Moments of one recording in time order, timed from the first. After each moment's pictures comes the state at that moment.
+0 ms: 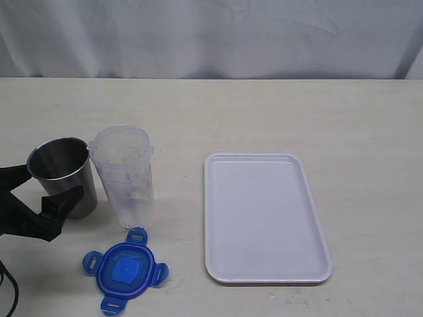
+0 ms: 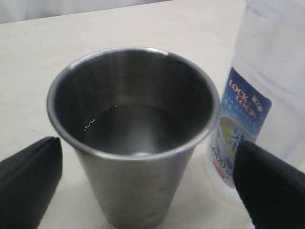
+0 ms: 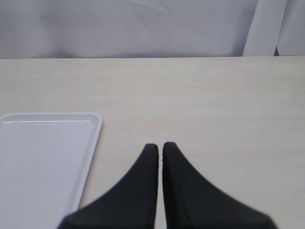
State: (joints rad) left arm 0.17 1.69 -0.15 0.50 -1.06 -0.08; right arm -0.02 0.00 0.00 -0.05 0.33 0.04
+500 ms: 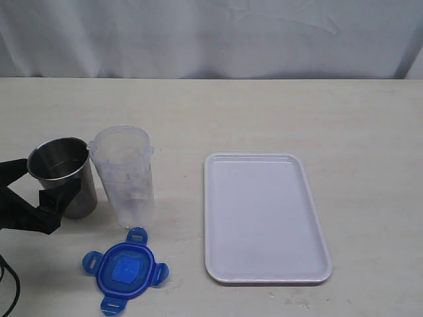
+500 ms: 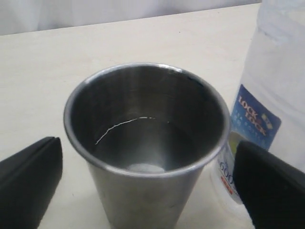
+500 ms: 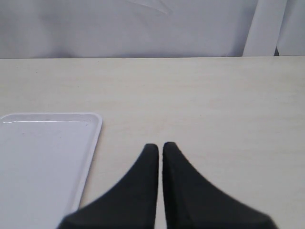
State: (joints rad) left arm 0.17 1.69 -0.15 0.47 -1.10 -0.08; right arm -0.02 0.00 0.00 -0.05 0.33 0.04
